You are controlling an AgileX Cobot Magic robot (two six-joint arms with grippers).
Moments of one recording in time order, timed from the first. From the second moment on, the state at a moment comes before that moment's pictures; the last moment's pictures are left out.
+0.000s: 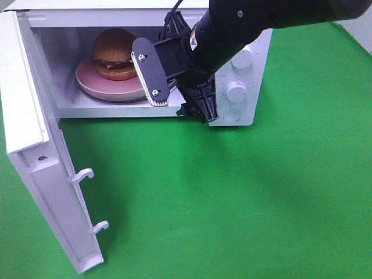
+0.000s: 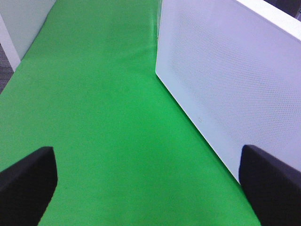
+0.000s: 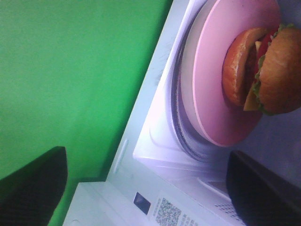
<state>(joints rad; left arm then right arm) -0.01 0.00 -0.50 -0.03 1.05 -0.03 0.69 1.90 -1.36 -0.20 0.38 -1.18</state>
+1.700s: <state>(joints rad) -0.01 0.00 -0.50 -0.03 1.05 -0.03 0.66 2.44 -1.96 -0.19 0.37 -1.10</state>
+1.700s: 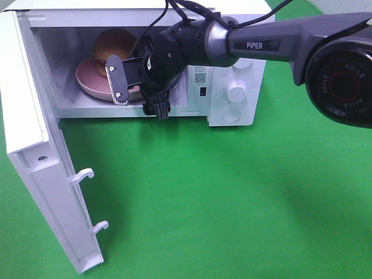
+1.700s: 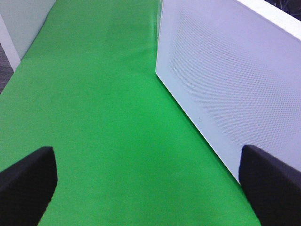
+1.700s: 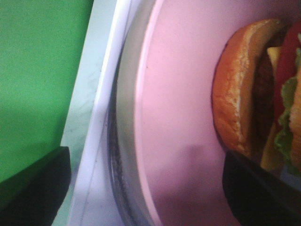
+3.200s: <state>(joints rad) -0.01 0.00 -0.50 -0.03 1.05 -0.03 0.66 2.46 -2.01 -0.13 0.48 -1.13</state>
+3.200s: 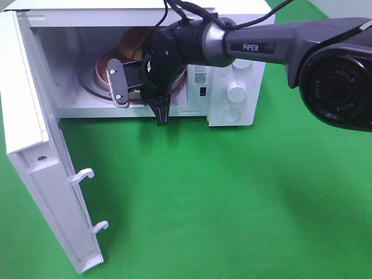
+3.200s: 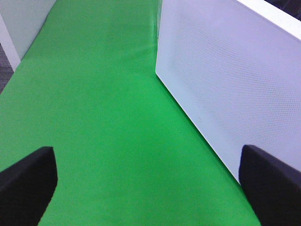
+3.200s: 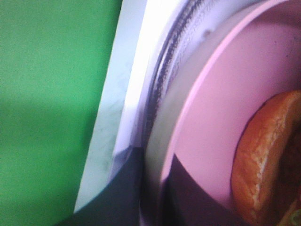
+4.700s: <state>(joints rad) -0.01 0.00 -0.50 -0.03 1.05 -0.03 0.78 2.21 -1.62 -0.12 0.38 -1.44</state>
